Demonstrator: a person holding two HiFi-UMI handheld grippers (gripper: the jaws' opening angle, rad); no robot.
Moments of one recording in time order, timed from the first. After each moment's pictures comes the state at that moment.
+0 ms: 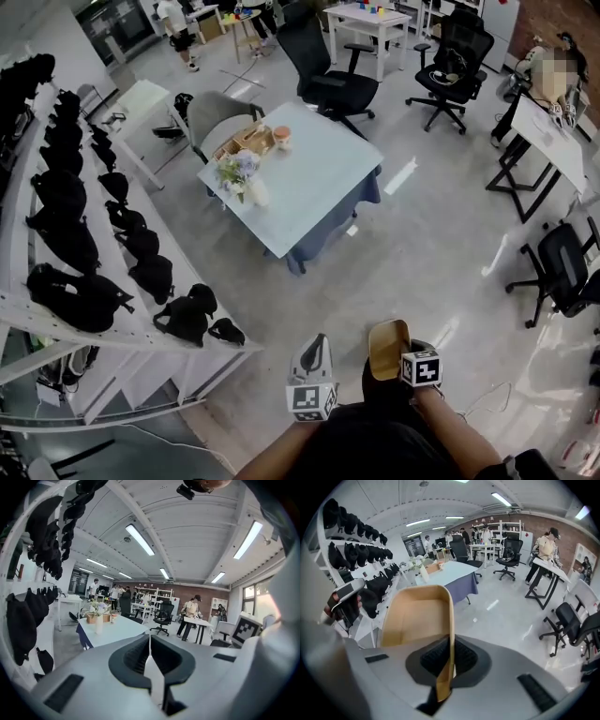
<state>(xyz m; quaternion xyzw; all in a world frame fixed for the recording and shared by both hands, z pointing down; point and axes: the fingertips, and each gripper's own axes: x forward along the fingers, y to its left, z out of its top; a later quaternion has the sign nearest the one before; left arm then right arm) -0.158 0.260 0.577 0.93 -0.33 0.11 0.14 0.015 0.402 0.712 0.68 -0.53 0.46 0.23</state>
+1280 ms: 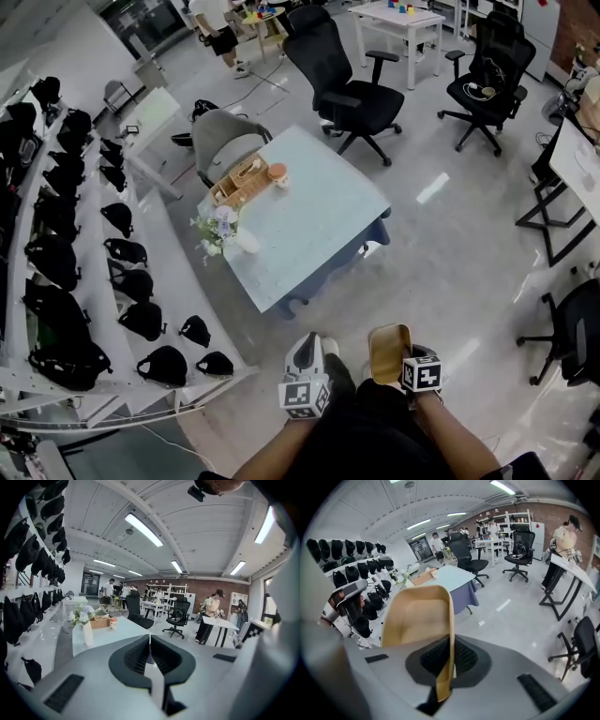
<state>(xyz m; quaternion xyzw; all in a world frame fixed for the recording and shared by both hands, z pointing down) 0.085 0.087 0.572 0.89 -0.42 0.14 0.14 0.270 0.230 0.728 0.62 -0.58 0.48 0.21</state>
